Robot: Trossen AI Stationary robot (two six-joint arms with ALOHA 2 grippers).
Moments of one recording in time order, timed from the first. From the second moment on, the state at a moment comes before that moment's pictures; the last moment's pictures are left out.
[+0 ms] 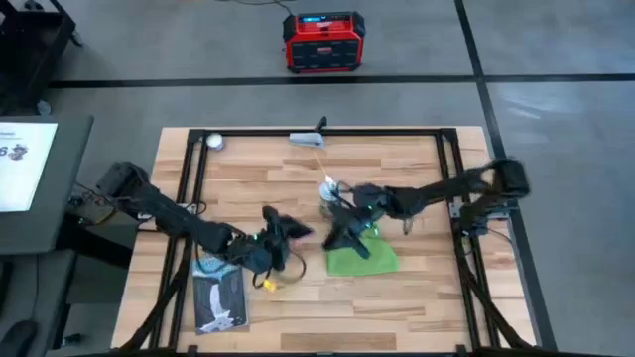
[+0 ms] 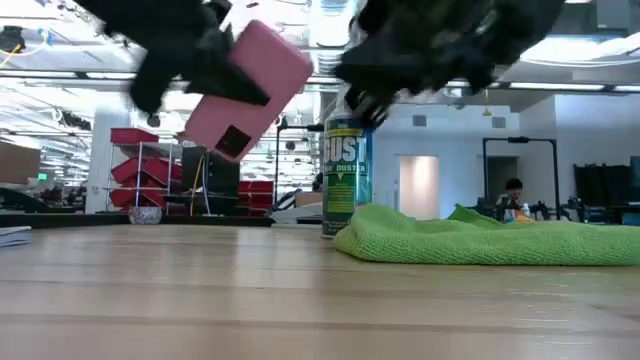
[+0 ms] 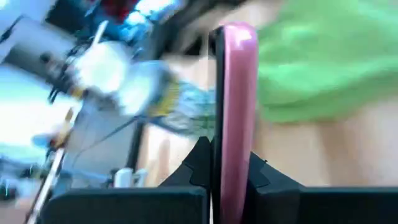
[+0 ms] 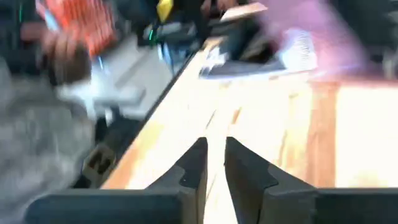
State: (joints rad) left arm -0.45 1.42 0.77 0.00 -0.91 0.28; right arm 0.04 1.53 0.84 0.26 -0.46 0.06
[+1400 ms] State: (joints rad) left arm -0.45 1.60 0.45 0.69 -0.72 0.16; right arm 0.16 1.32 0.39 0.68 -0.15 0.19
